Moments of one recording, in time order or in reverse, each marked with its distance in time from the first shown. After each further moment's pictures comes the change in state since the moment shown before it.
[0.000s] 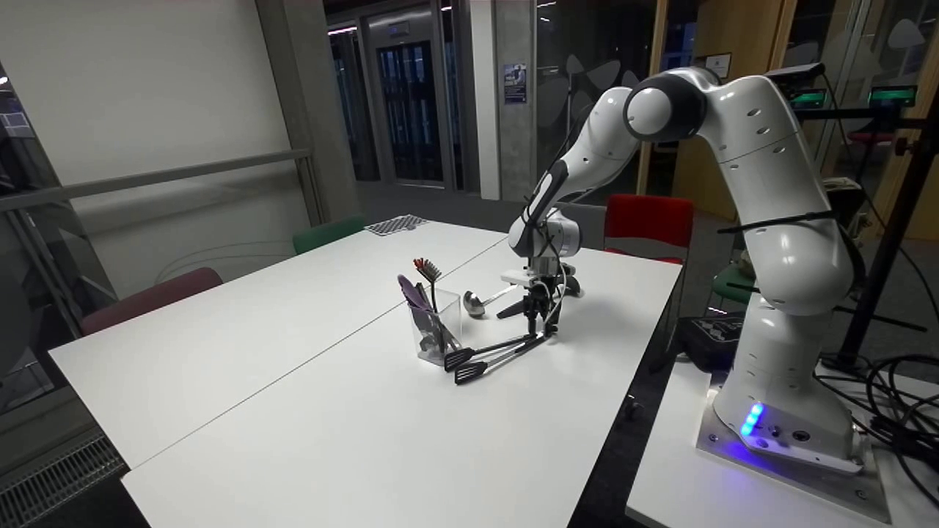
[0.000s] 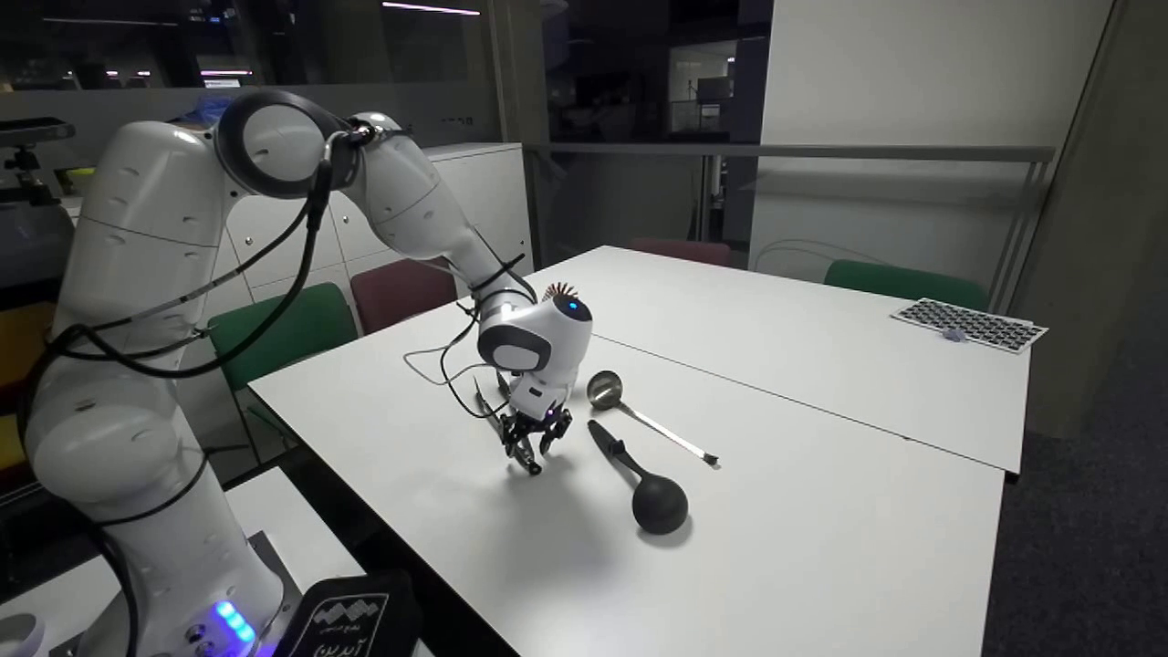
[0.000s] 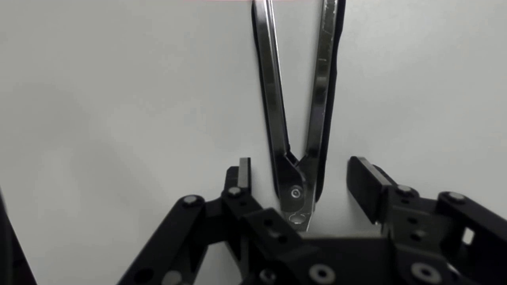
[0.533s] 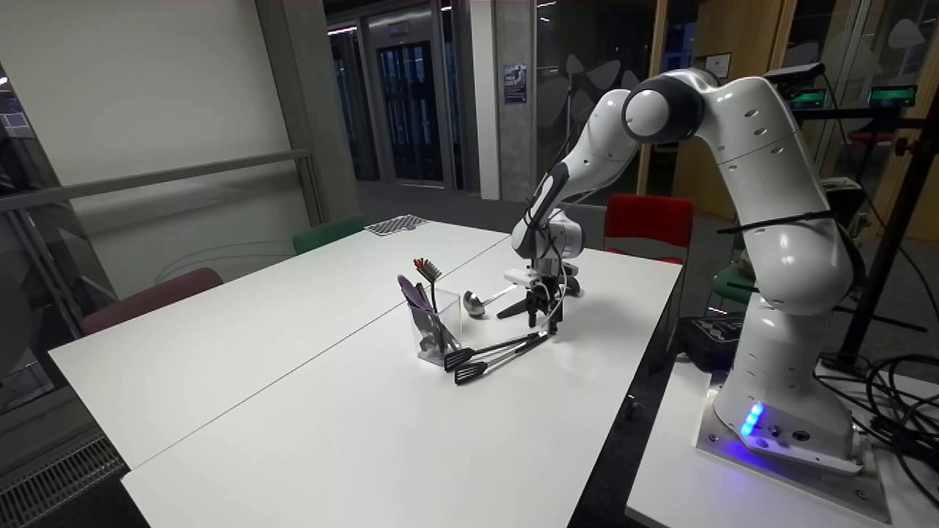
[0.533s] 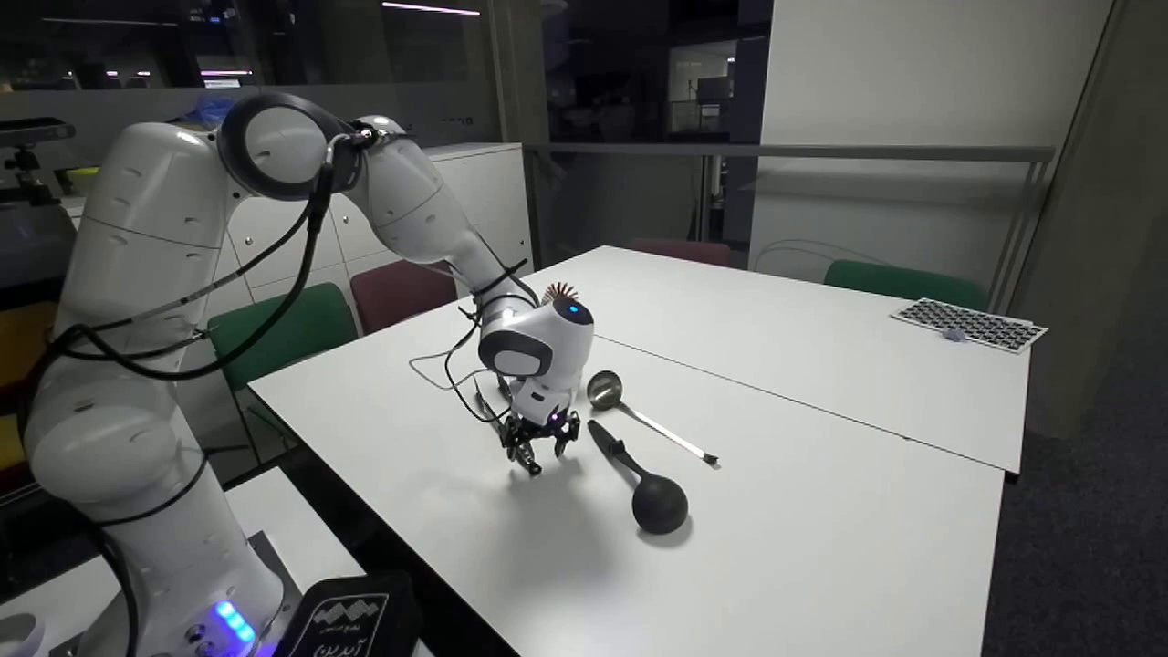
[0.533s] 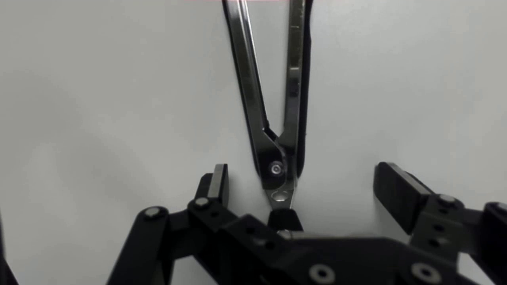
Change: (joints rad) arm -0.010 0.010 -0.008 -0.007 0.001 0.057 0.030
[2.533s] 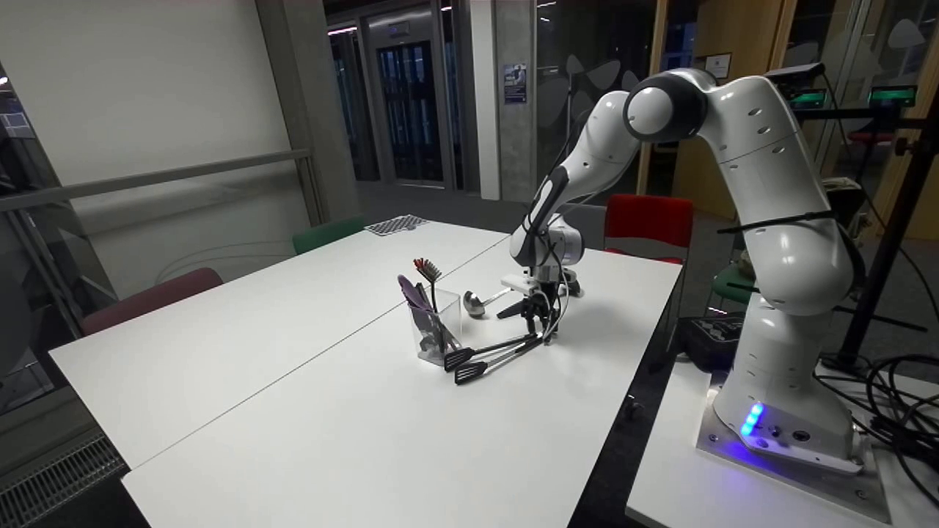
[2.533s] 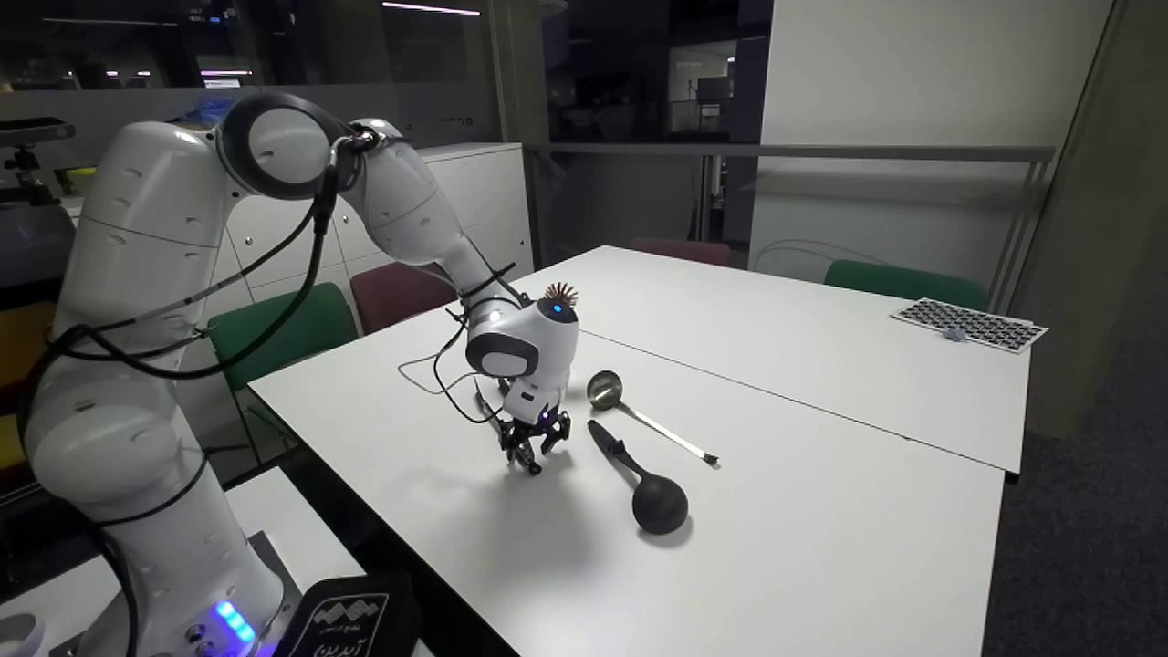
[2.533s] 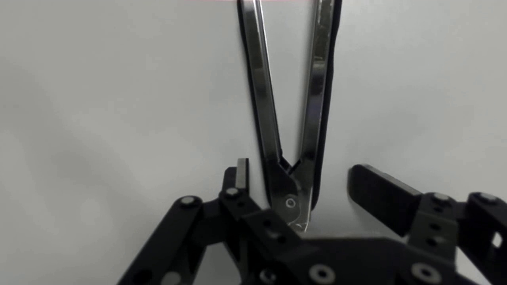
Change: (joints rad) arm 0.006 -0.007 0.046 -0.041 0.000 0.086 -0.016
